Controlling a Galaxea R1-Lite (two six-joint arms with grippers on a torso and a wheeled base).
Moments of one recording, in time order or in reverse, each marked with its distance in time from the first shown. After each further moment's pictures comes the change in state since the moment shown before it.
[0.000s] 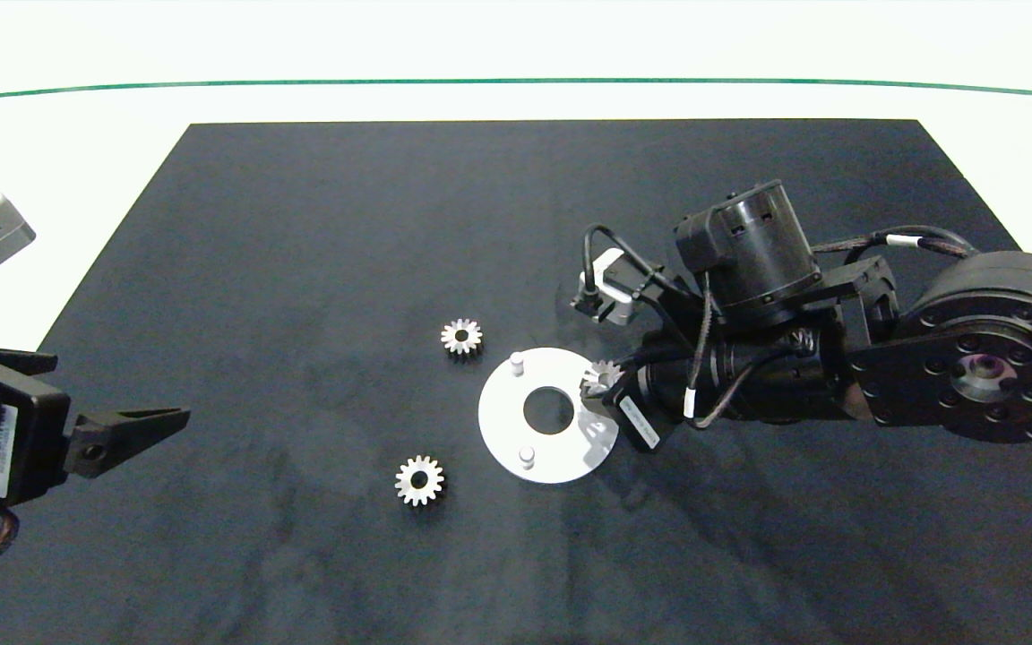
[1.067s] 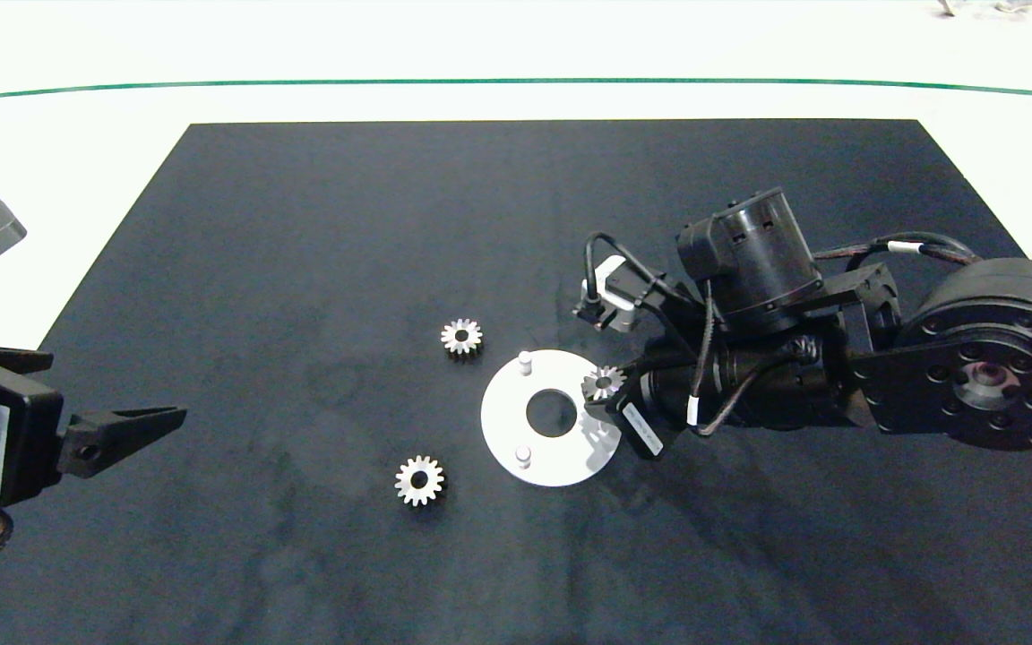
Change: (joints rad) left arm -0.001 -0.009 0.000 -0.001 0.000 0.001; right arm 0.001 -0.006 0.021 -0.003 0.000 0.000
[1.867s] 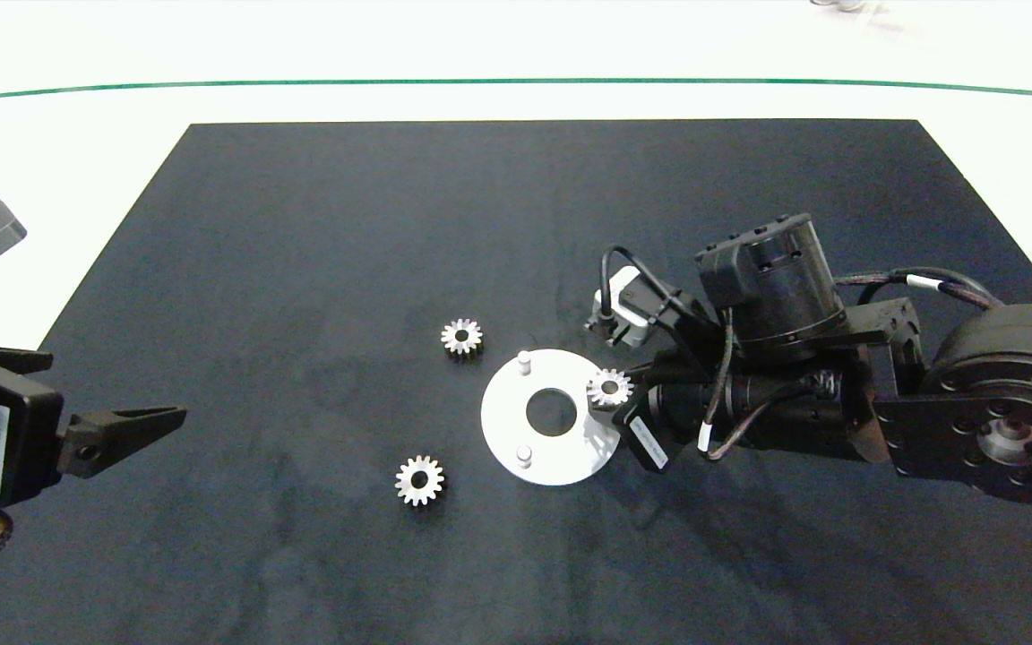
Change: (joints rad) left arm 0.000 0.000 0.000 0.000 0.000 0.000; right arm 0.003 -0.038 0.140 -0.163 -0.024 -0.003
